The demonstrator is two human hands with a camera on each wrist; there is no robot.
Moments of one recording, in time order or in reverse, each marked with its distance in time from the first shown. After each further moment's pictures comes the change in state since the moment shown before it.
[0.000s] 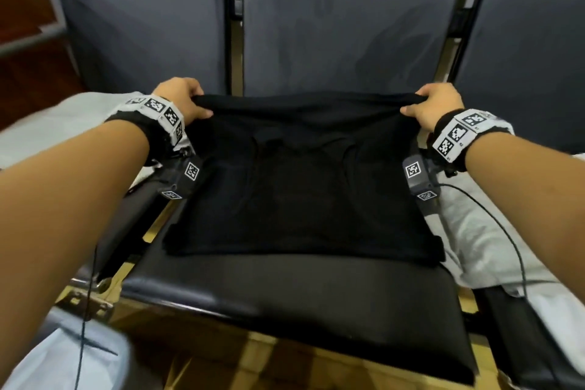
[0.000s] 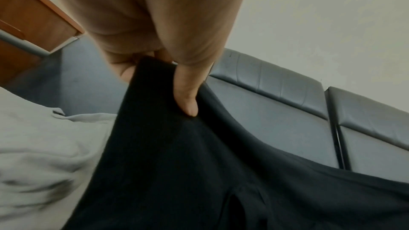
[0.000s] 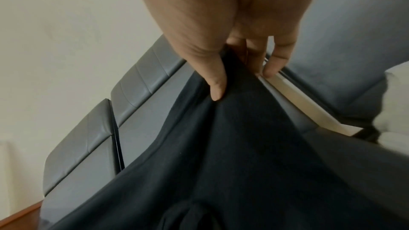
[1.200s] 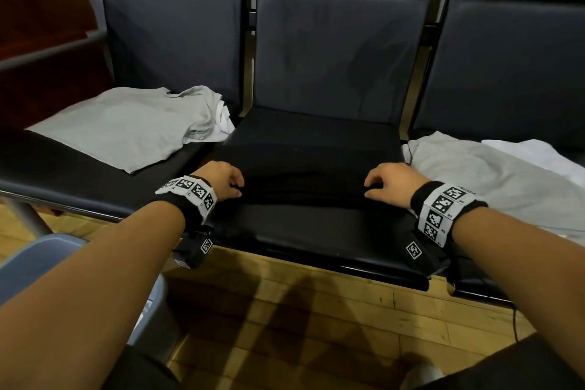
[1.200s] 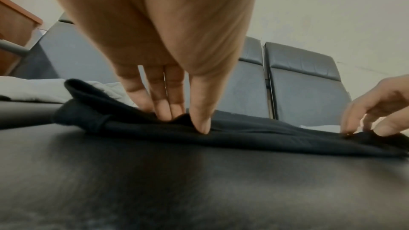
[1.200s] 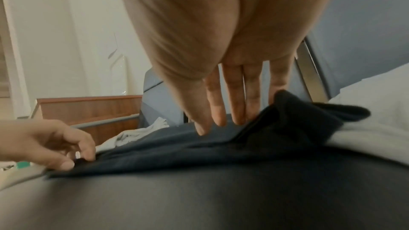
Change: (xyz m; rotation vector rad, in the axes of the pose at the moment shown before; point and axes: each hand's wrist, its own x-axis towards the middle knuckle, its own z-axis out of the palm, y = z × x) left_hand -0.185 -0.017 0.060 0.119 -0.348 0.215; right_hand -0.202 0.024 -0.007 -0.449 -0.518 -0.387
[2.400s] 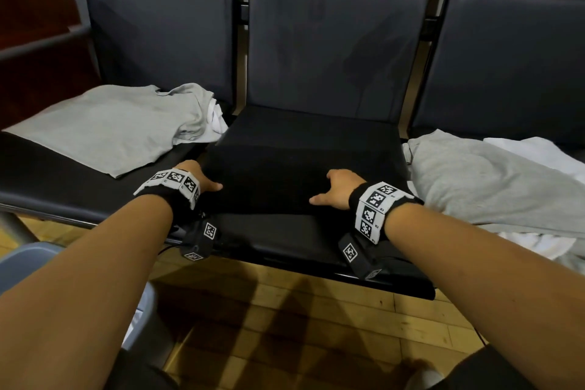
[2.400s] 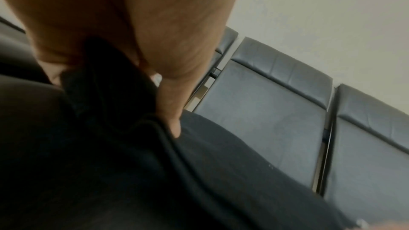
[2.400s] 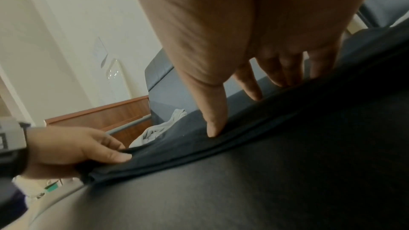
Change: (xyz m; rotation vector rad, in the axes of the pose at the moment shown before) left_hand 0.024 -0.022 -0.004 -0.194 -0.012 -0.526; right_hand 0.042 -0.082 0.028 0.145 -0.171 0.201
